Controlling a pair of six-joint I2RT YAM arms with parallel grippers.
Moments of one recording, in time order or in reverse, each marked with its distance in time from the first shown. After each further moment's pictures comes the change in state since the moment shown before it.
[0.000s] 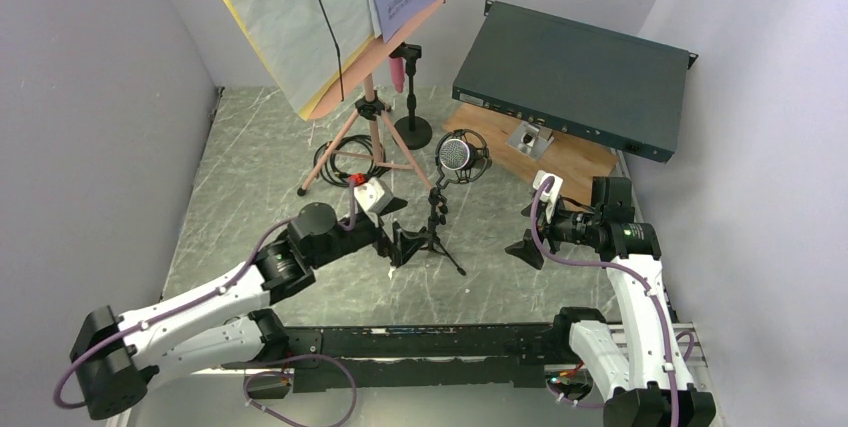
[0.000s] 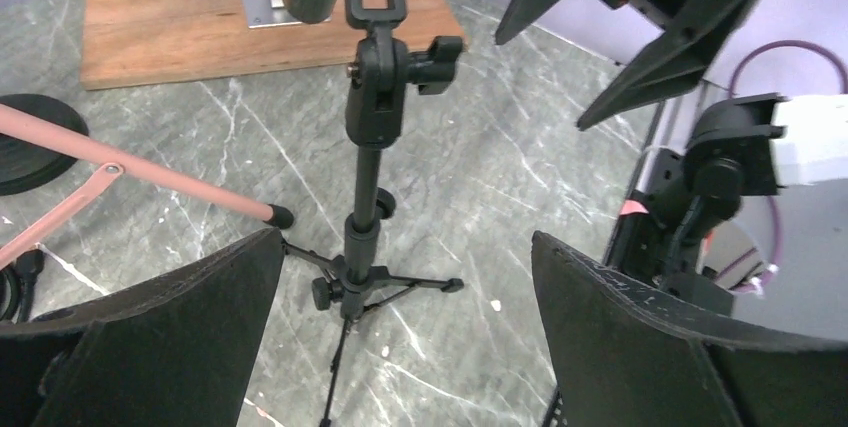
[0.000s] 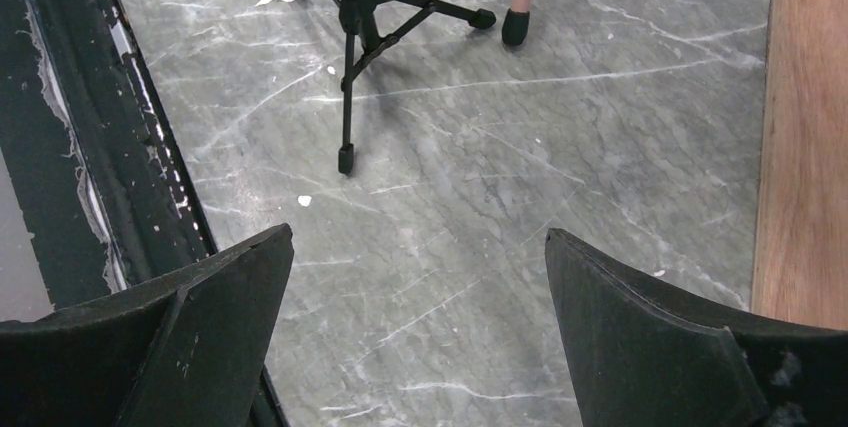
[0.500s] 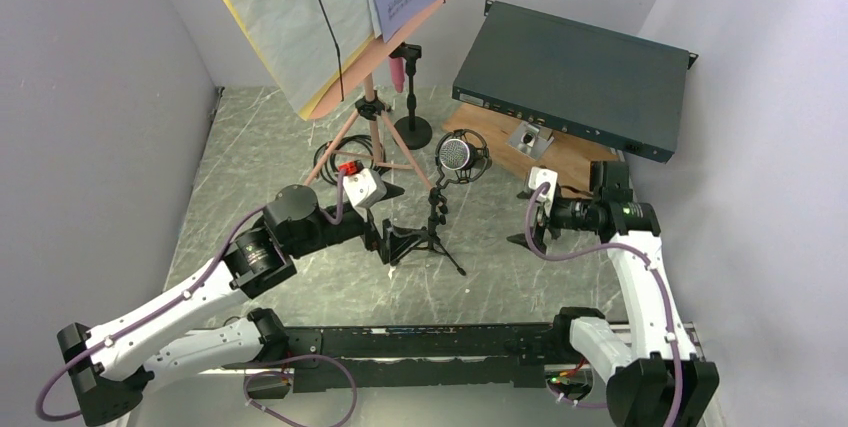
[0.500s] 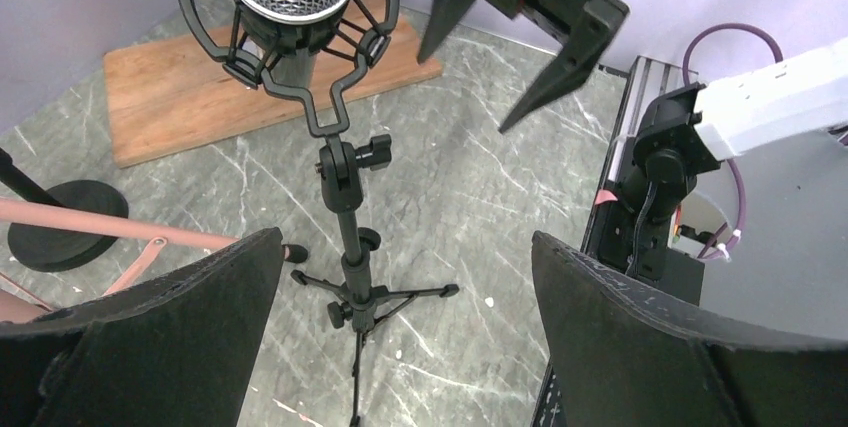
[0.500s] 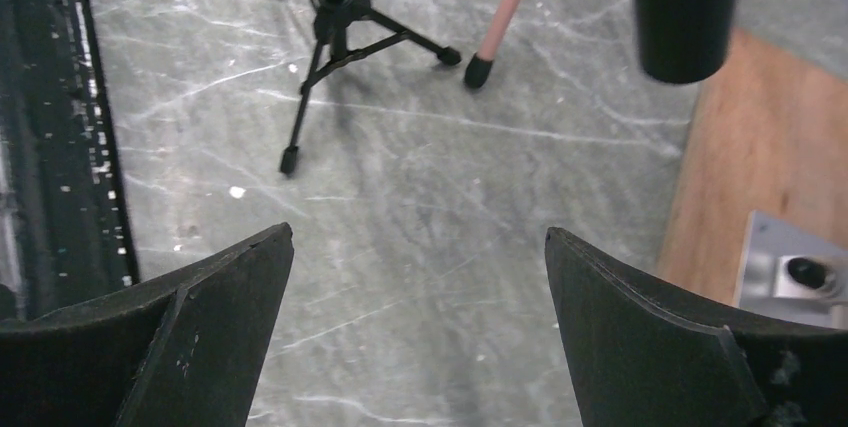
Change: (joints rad) left arm 0.000 -0.094 0.252 -0.320 0.095 0.112; right arm 0.003 0.107 0.069 -0.038 -0.051 -0.281
